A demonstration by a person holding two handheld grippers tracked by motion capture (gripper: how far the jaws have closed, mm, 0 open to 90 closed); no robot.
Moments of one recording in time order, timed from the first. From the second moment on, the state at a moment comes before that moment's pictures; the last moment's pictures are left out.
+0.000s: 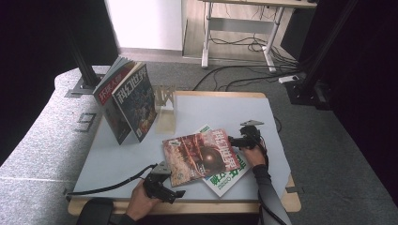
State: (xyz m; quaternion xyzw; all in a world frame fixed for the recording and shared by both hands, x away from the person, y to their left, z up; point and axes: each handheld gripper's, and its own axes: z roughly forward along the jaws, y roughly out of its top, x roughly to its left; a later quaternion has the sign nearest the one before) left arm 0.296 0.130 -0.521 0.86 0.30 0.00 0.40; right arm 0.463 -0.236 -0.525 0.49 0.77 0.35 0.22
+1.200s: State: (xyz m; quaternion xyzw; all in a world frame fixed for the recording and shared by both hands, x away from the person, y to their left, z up) left arm 0.404 0.133 -0.511 0.87 0.31 0.12 0.38; right arm 0.367 -0.240 -0.517 0.41 0.81 0.37 0.19
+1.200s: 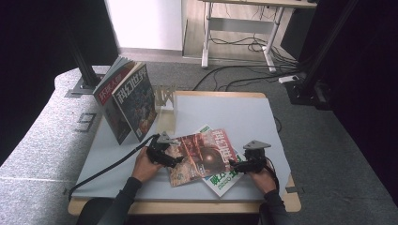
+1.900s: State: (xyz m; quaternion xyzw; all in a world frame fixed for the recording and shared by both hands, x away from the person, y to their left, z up) left arm 0.429 0.138 -0.511 0.87 0.32 0.09 0.37; right arm 0.336 -0.233 -0.522 0.40 0.82 0.37 0.19
